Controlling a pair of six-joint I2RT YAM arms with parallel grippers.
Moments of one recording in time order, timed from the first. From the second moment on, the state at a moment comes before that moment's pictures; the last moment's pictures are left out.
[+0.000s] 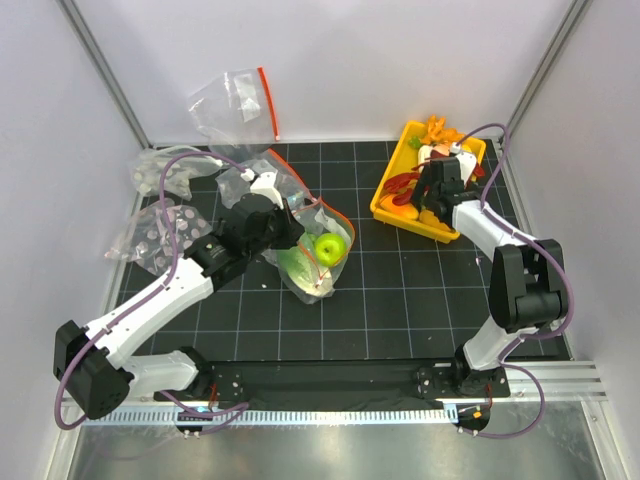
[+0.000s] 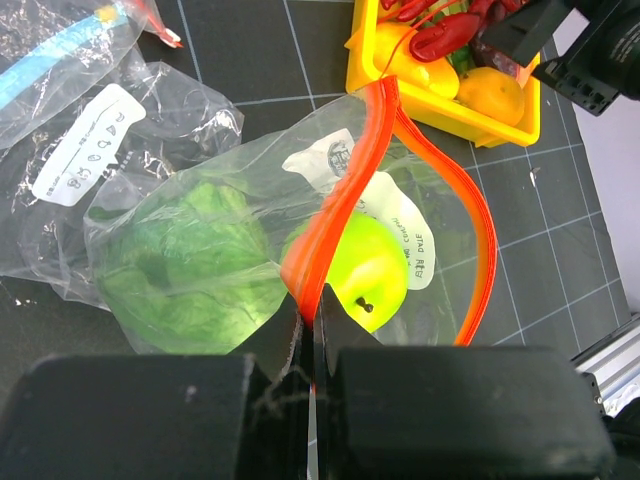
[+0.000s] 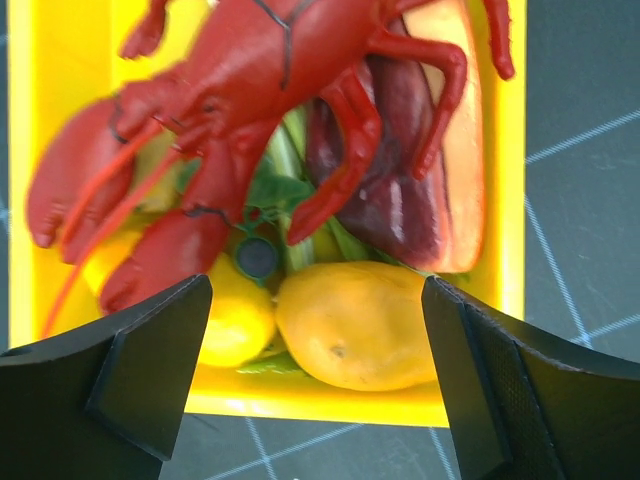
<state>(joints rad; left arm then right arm) -0.70 1.19 1.02 -0.31 -0.14 -0.57 0.14 1.66 1.12 -0.18 0.37 0.44</state>
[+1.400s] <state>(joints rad) -0.70 1.17 1.02 -0.31 -0.12 -0.58 0.13 1.71 1.05 -0.14 0.33 0.26</state>
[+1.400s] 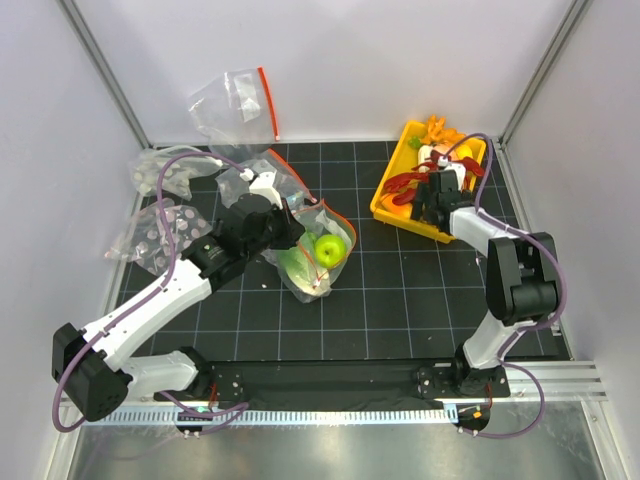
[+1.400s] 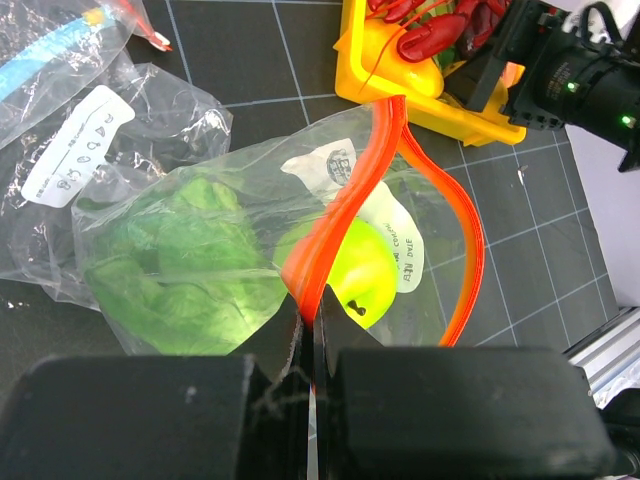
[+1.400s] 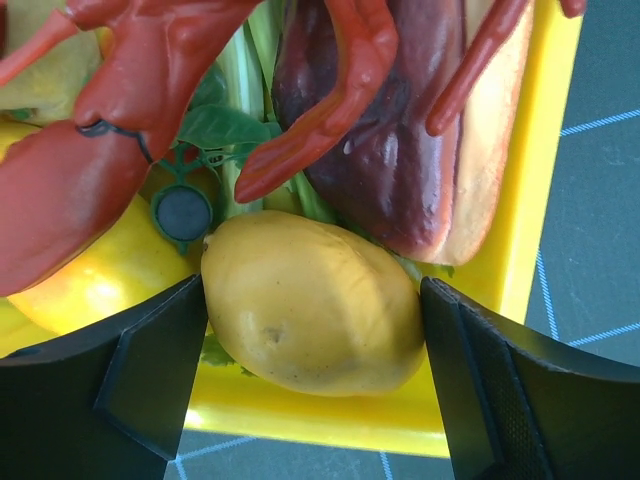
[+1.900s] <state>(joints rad) -0.70 1.17 1.02 -0.31 -0.12 -0.58 0.21 1.28 0.96 -0.10 0.25 0.31</state>
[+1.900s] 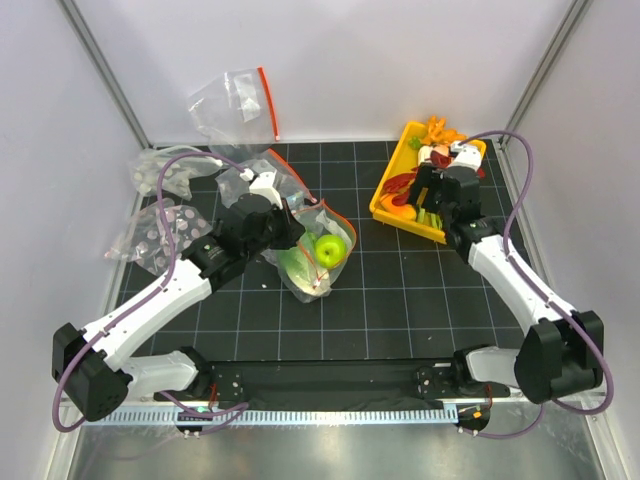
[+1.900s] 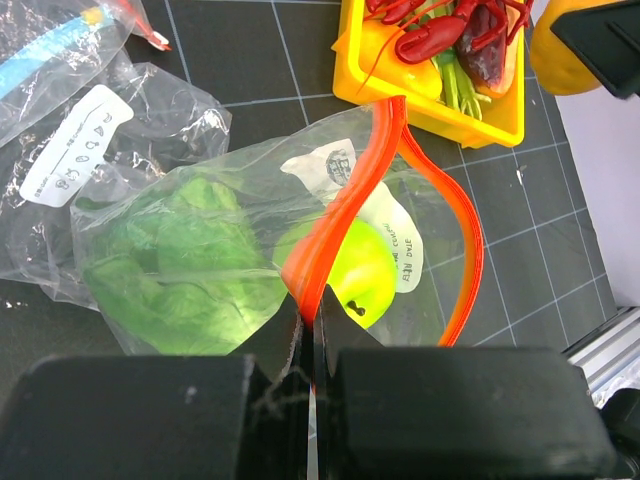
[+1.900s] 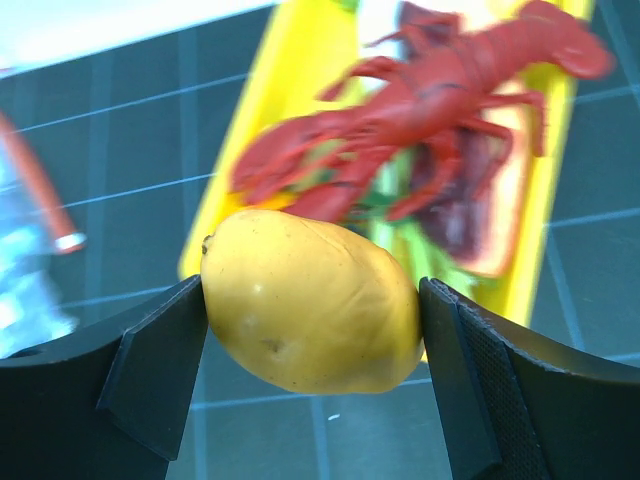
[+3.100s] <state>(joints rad) -0.63 1.22 1.00 -0.24 0.07 -0.66 0.76 1.24 0.93 0.06 -0.15 0.17</state>
